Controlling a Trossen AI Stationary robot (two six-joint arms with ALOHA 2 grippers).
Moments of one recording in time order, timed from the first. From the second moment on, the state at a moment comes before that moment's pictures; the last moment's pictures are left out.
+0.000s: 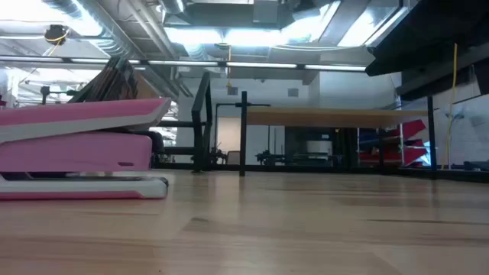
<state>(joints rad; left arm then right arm) -0.45 1.26 1.17 0.29 -1.24 0.06 0.65 1.31 0.70 -0.17 0.68 0.68</state>
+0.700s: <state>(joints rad) 0.26 1.16 1.17 -1.14 -0.99 -1.14 0.64 1.31 0.70 -0.15 0.68 0.67</state>
